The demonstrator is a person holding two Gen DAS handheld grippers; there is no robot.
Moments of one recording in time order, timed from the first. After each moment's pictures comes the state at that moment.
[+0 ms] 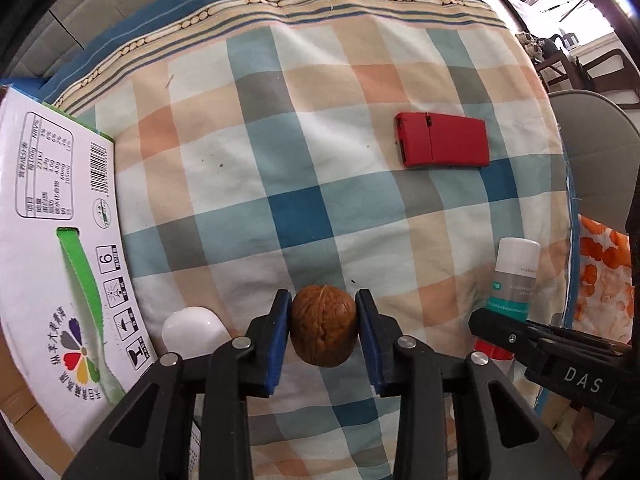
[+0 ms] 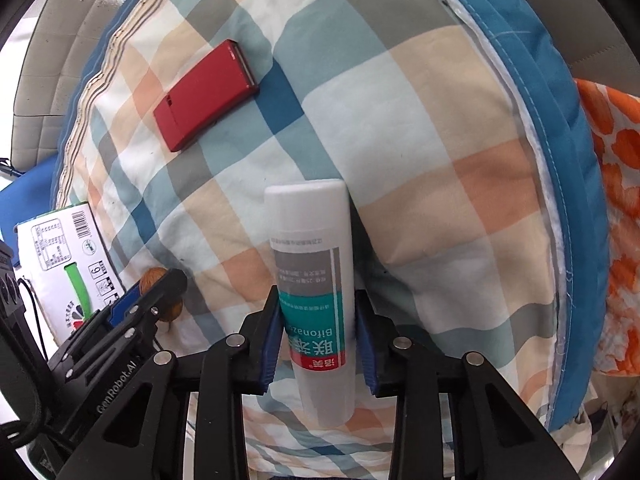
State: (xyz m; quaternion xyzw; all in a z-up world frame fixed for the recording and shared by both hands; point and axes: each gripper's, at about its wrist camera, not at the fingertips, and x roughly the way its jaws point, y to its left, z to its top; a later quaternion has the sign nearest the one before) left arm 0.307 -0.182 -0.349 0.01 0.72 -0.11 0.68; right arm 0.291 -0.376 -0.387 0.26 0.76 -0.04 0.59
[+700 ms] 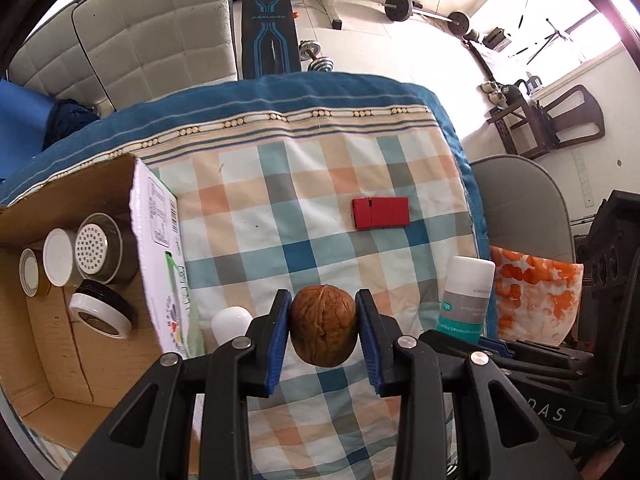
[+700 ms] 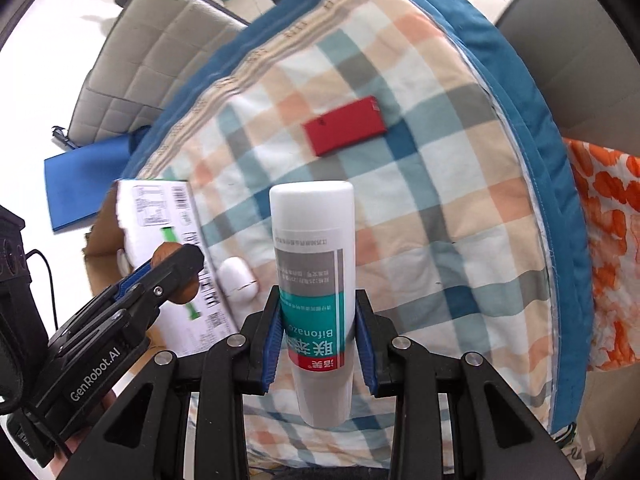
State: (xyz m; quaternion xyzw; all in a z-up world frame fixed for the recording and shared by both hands) left arm 0.303 -0.128 -0.233 -0.05 0.65 -0.14 0.74; right arm 0.285 -0.349 -0.277 0.25 0.71 0.03 0.66
